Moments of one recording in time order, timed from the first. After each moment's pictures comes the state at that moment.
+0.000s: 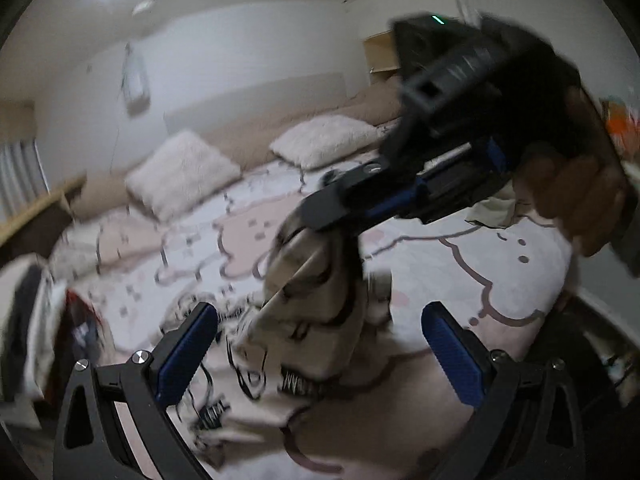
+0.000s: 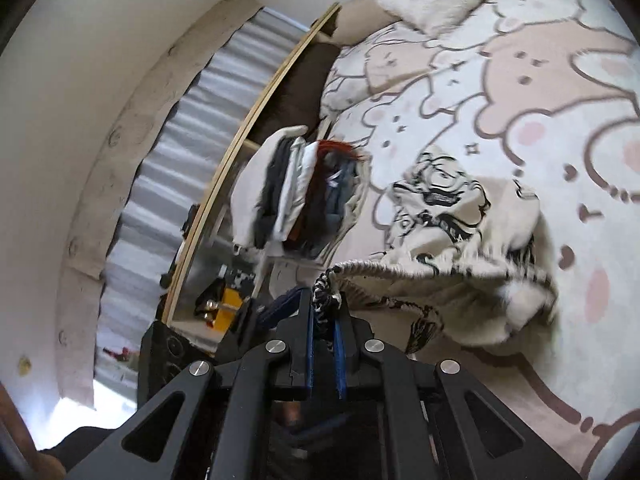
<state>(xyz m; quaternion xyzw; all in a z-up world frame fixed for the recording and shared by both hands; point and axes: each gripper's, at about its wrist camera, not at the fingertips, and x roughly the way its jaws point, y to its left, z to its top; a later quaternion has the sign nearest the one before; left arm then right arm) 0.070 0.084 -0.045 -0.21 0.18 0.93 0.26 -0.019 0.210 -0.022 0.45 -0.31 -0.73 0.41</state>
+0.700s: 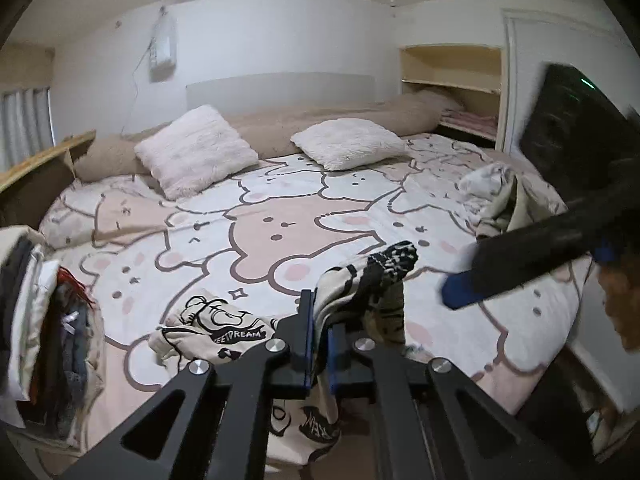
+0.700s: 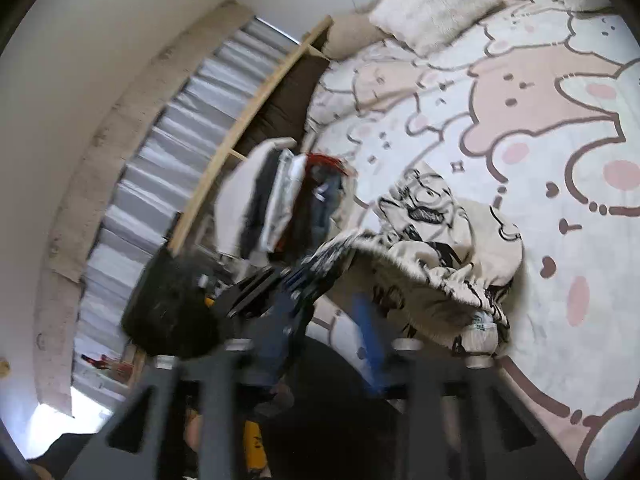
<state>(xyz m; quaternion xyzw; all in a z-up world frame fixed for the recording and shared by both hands) 0.002 0.056 -0.024 -0.27 0.07 0.93 0.25 -0.006 0.216 -0.013 0.42 -0.31 -0.77 0.37</state>
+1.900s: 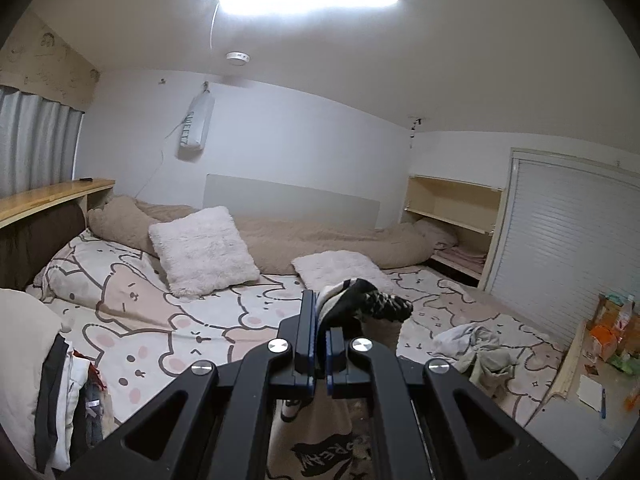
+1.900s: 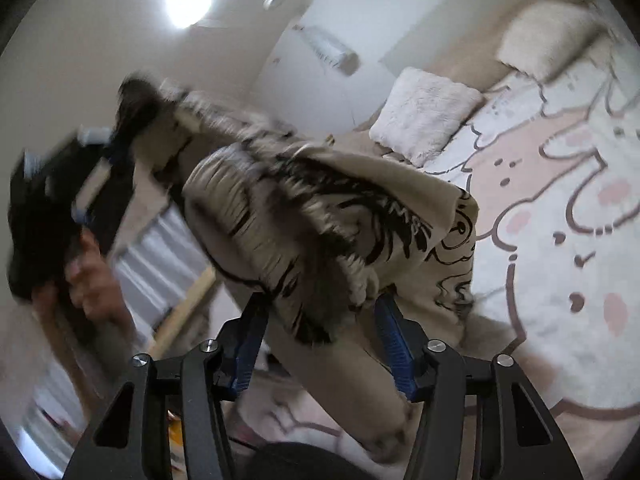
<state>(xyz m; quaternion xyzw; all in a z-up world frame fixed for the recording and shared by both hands) 0.006 -0.002 0.154 -0.12 -0.07 0.96 0.26 0.029 0.171 -0.039 0.21 -0.39 -0.86 0.27</state>
